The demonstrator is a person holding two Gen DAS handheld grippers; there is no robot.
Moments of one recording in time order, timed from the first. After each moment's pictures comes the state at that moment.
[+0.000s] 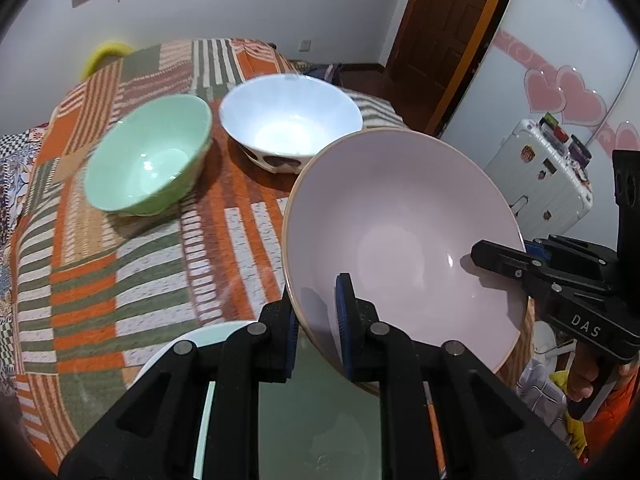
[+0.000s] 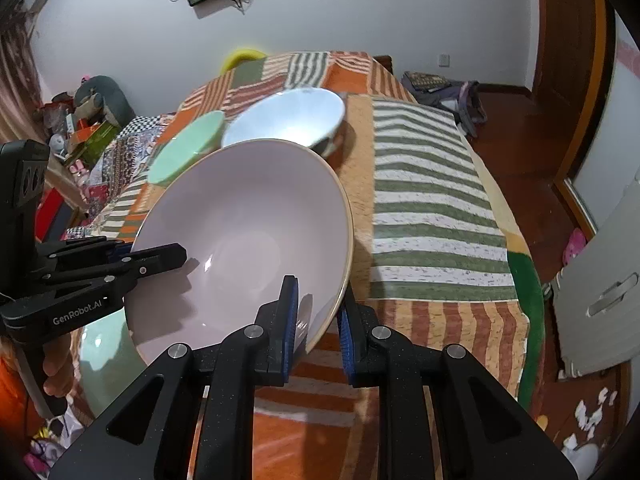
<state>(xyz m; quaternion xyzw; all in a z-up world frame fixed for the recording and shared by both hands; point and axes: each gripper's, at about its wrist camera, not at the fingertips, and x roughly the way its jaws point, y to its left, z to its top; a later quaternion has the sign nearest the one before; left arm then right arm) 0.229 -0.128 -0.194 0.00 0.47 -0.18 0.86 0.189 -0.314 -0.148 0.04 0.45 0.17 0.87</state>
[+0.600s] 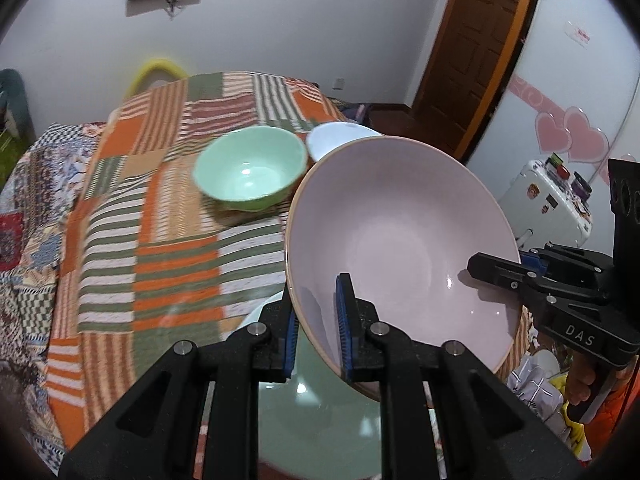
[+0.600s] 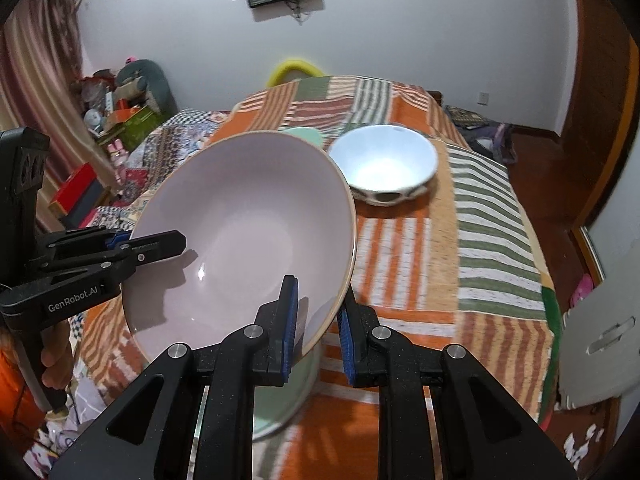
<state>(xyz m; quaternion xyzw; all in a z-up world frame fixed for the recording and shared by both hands) 0.163 -0.045 -0.142 -0.03 0.42 -0.13 0.90 0.157 -0.239 -0.111 0.00 0.41 0.23 0.88</state>
